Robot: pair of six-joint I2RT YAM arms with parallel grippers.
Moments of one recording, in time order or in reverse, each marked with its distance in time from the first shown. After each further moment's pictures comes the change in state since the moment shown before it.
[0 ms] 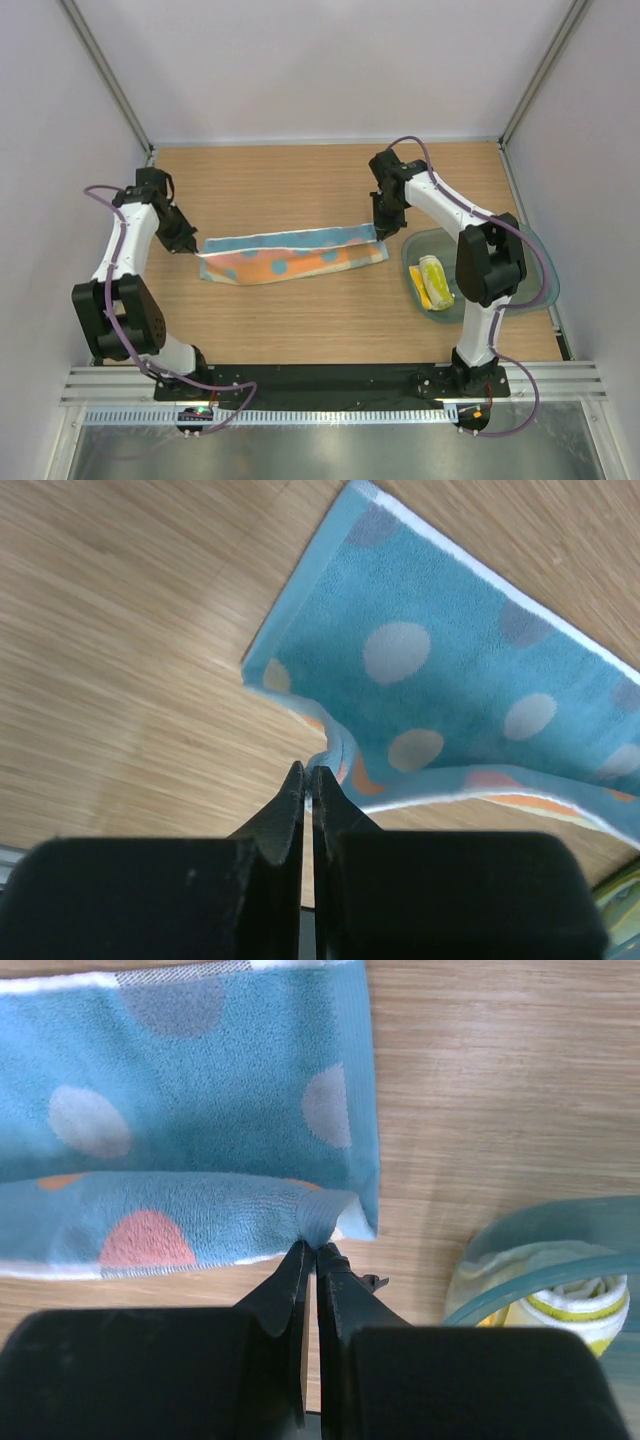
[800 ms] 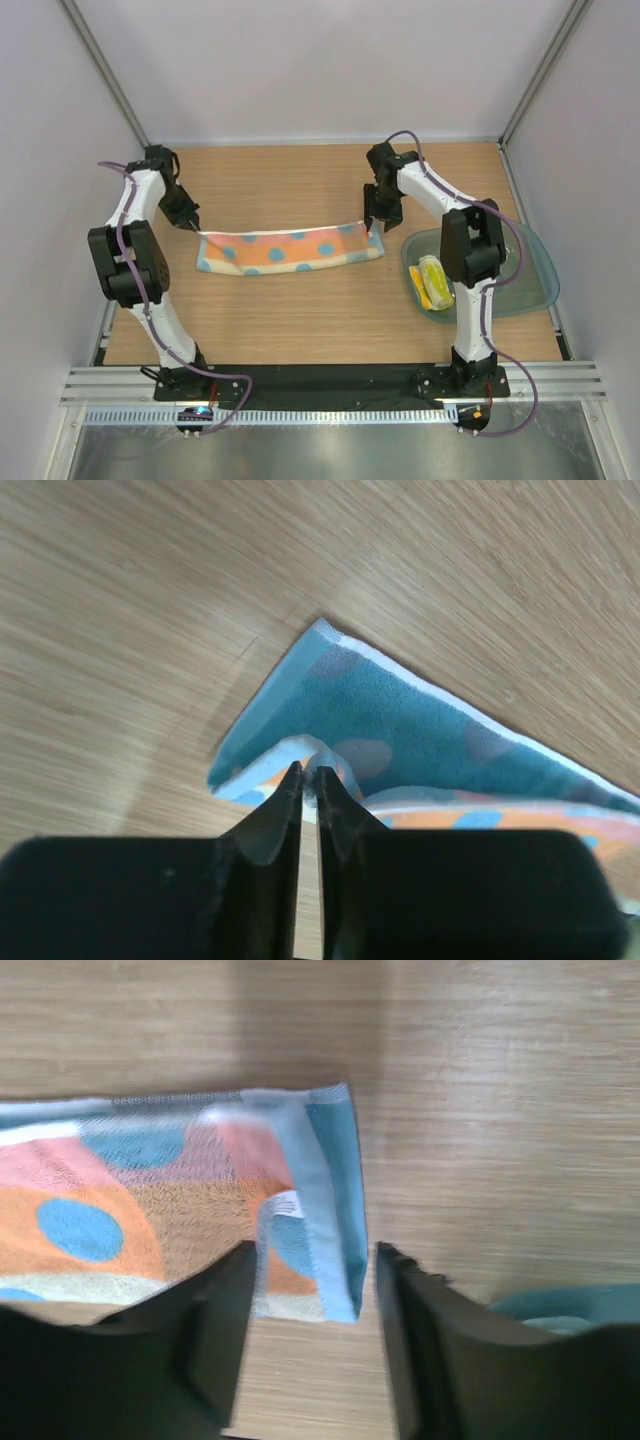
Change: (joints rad) left arm 0.000 0.389 0.323 0.013 -0.012 0.004; right arm -0.039 0.192 0.177 -0.011 -0.021 -0.004
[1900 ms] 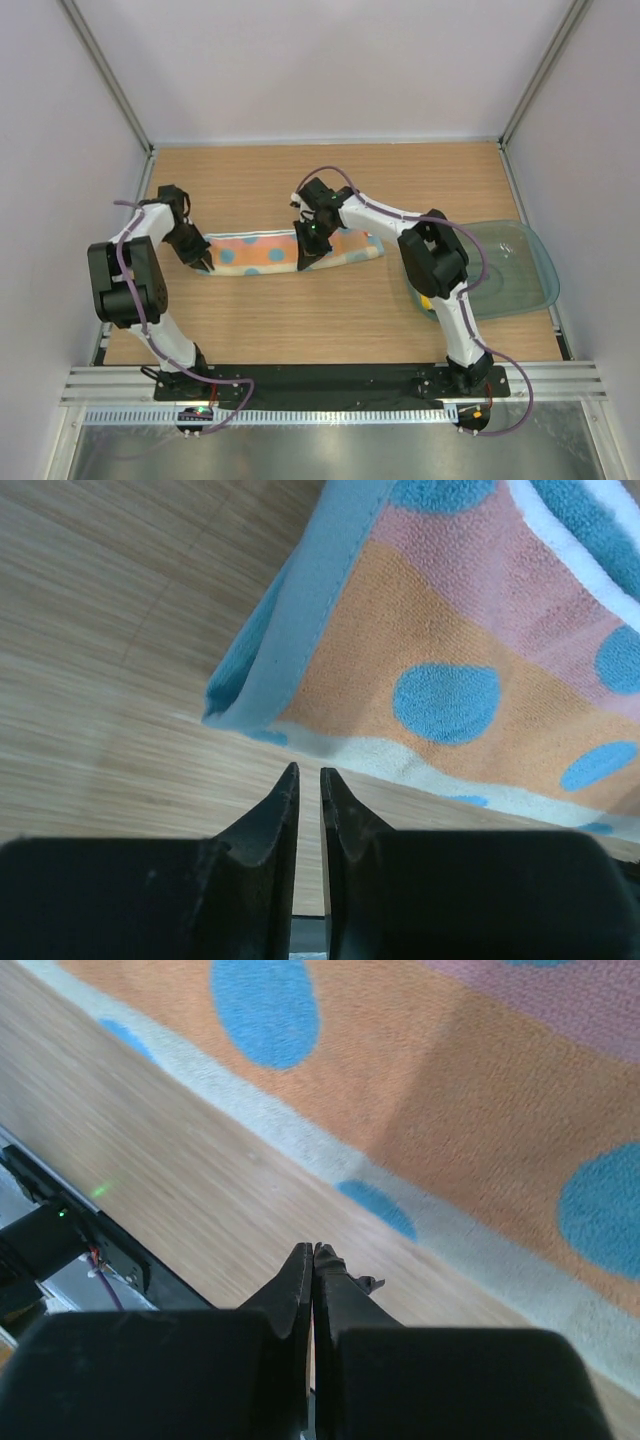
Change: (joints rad) left arm -0.016 -0.174 -0.430 0.119 0.080 -0.001; right arm 0.356 0.068 -0.026 0.241 -0.425 0.054
